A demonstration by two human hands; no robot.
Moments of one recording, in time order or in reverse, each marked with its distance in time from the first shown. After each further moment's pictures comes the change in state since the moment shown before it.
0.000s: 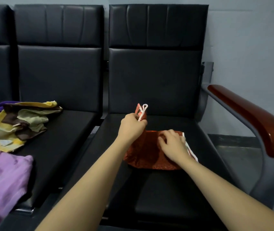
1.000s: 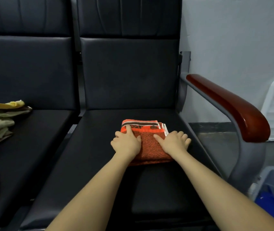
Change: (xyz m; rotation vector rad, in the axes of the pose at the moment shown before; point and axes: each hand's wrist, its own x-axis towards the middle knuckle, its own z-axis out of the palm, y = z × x) left_hand -0.004 -0.034 0.091 0.703 -0.143 -0.101; right_hand -0.004 0.039 -0.012 -0.273 -0.056 0.568
